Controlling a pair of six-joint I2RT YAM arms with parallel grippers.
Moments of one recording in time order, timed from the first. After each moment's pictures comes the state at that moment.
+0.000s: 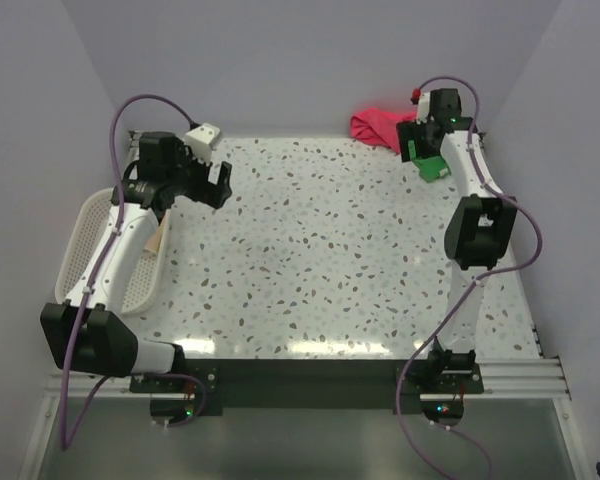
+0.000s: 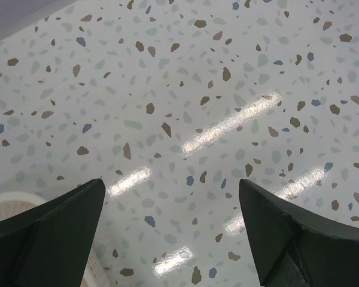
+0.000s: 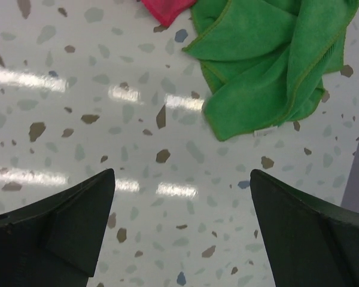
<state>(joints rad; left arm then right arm) -0.12 1.37 1.31 -0.57 0.30 0.23 0.01 2.16 2.07 -0.76 0.03 -0.19</state>
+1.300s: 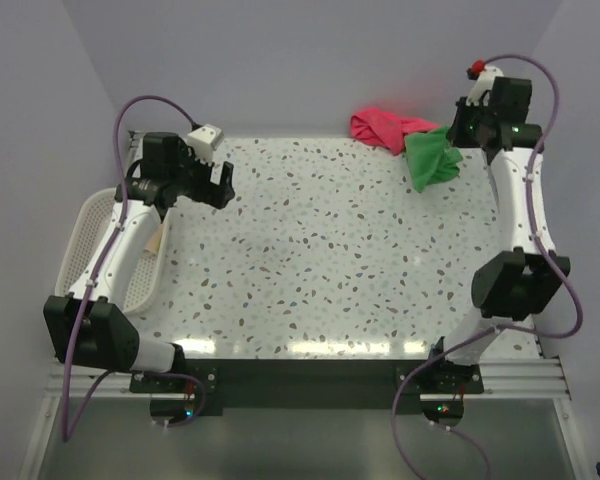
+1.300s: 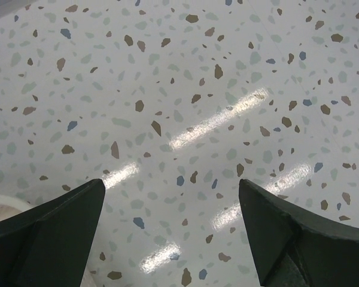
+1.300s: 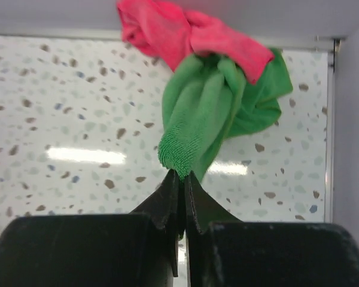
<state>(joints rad) -0.12 1.40 1.31 -0.56 0.31 0.19 -0.12 1.78 1.88 -0.74 -0.16 -0.05</state>
